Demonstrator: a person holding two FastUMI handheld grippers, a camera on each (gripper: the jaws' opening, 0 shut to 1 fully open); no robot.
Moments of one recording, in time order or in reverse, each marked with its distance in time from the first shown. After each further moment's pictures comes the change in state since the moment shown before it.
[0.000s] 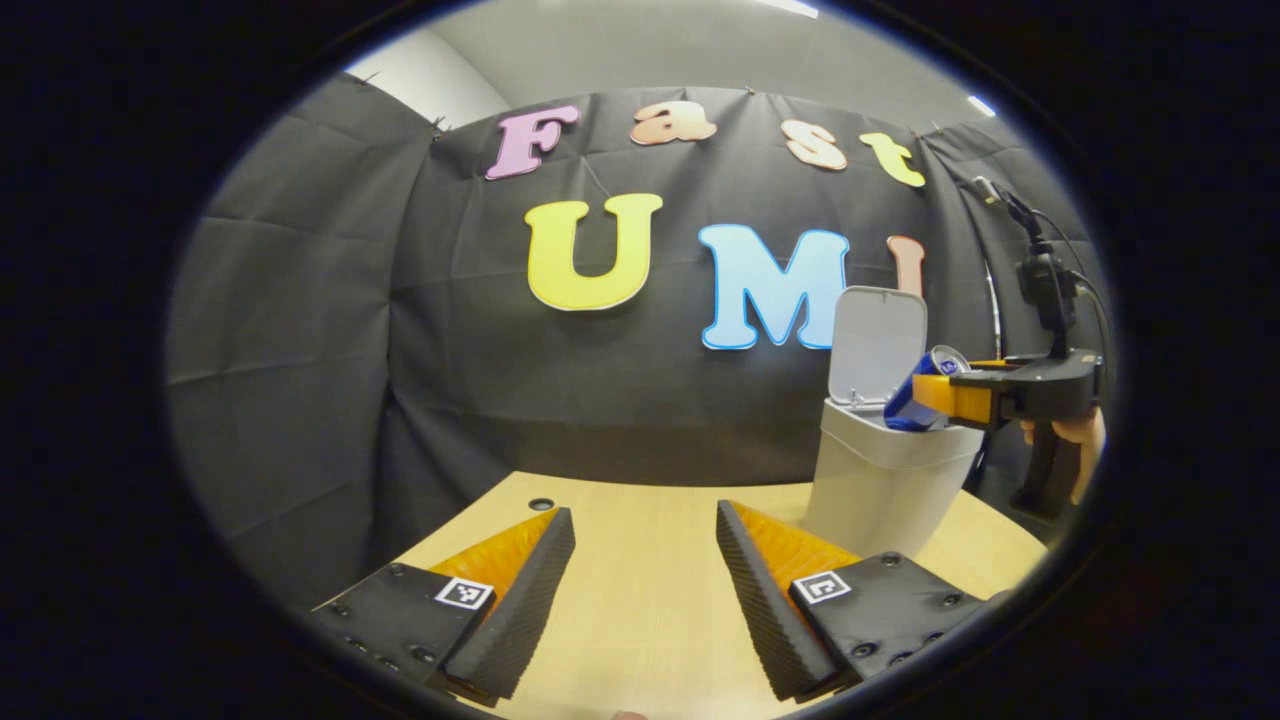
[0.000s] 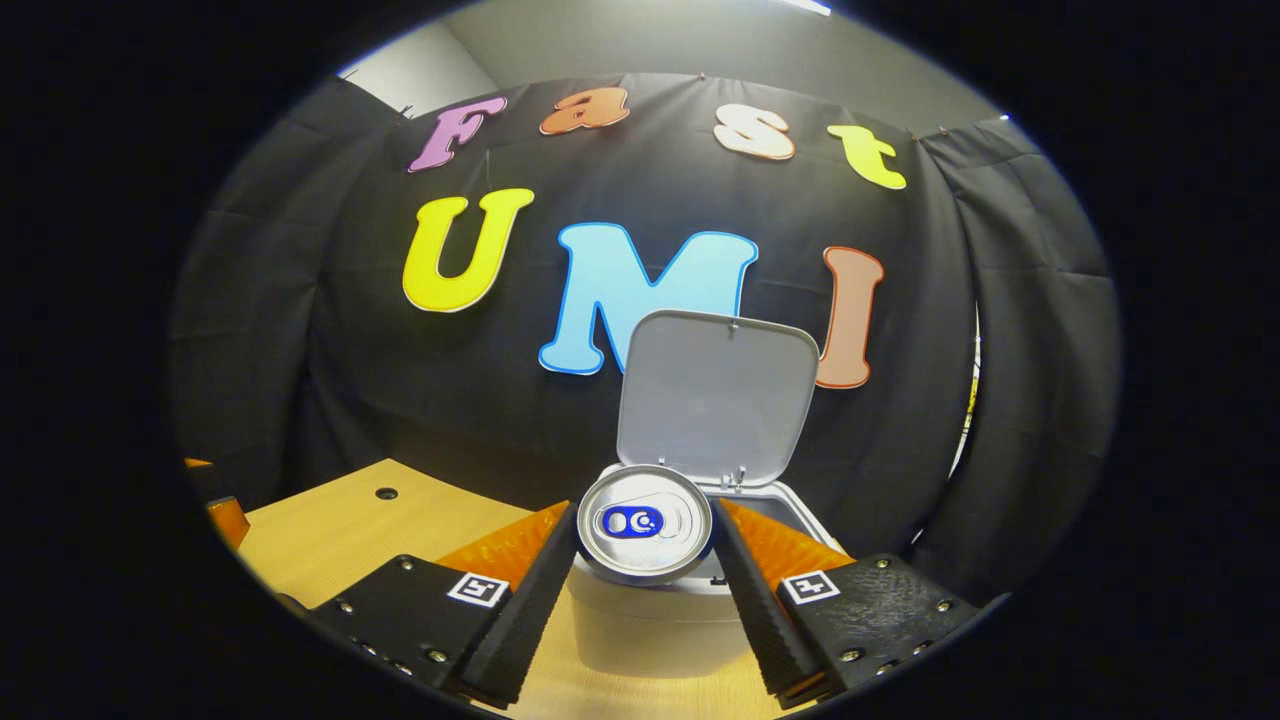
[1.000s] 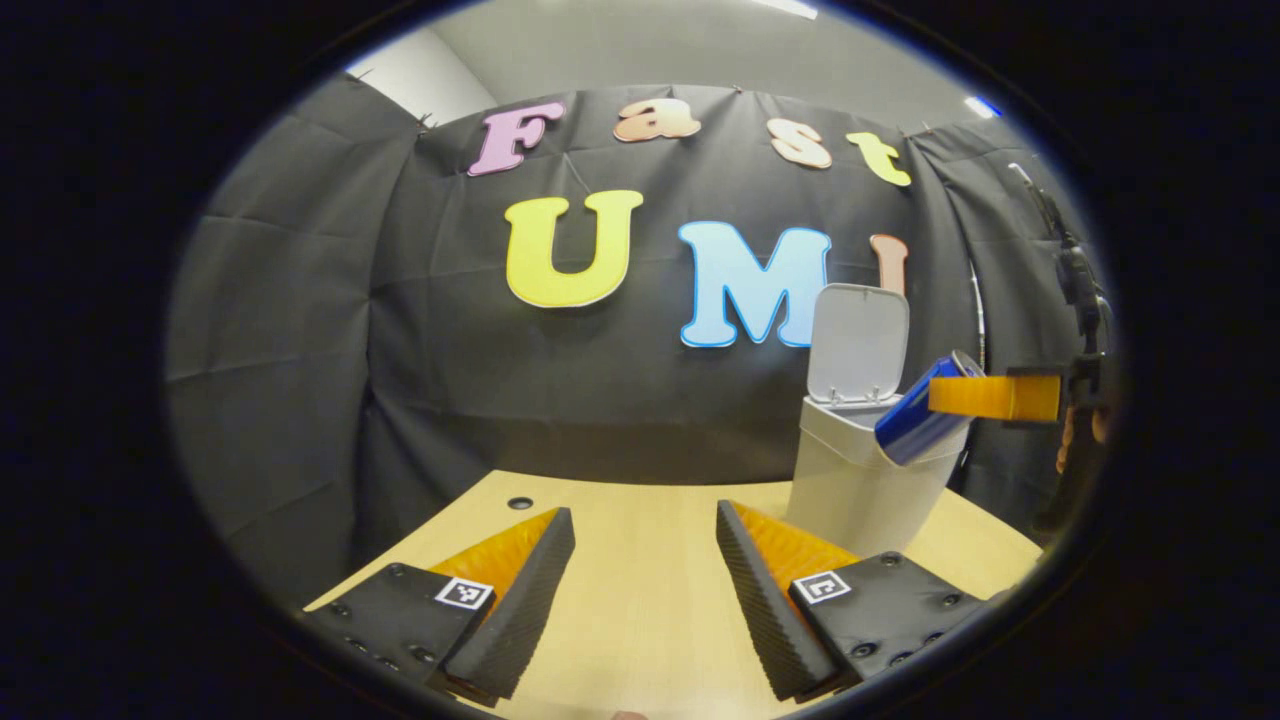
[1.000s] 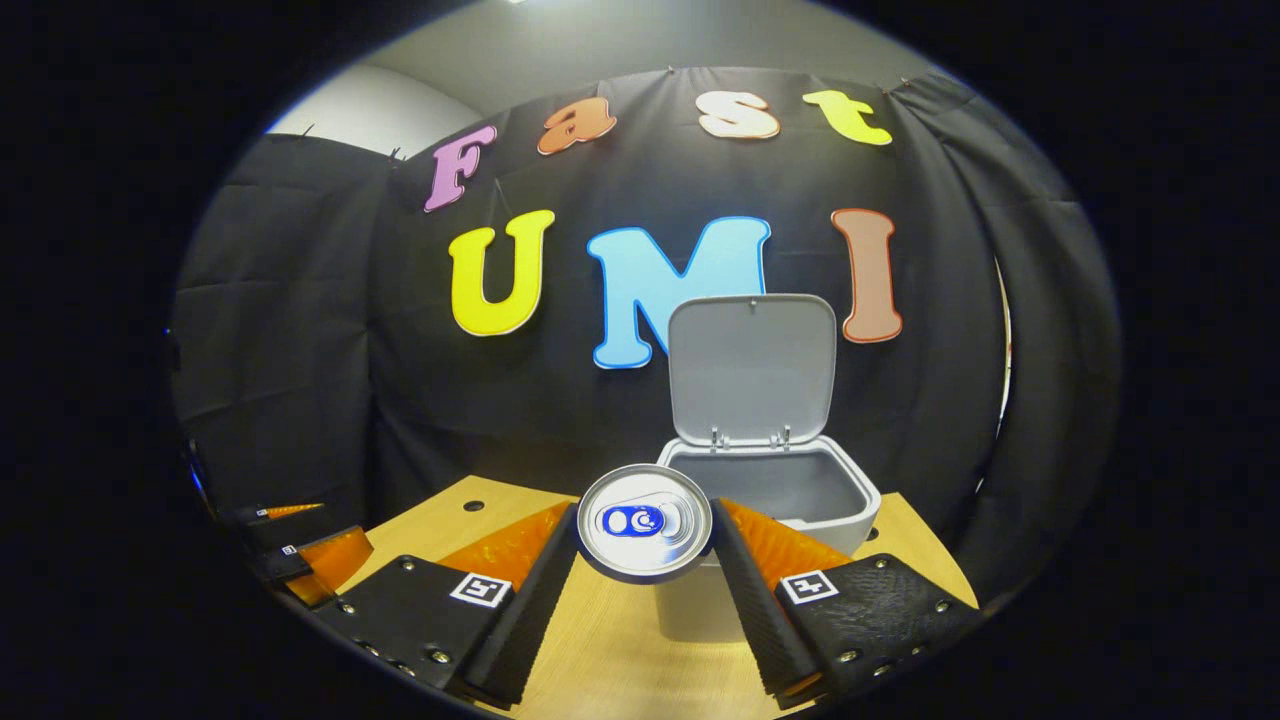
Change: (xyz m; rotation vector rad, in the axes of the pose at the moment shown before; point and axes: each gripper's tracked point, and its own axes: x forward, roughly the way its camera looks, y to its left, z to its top) left arm 0.008 -0.021 -0.006 -0.002 0.003 -0.048; right arm -0.058 0.020 0.006 0.166 -0.005 0.172
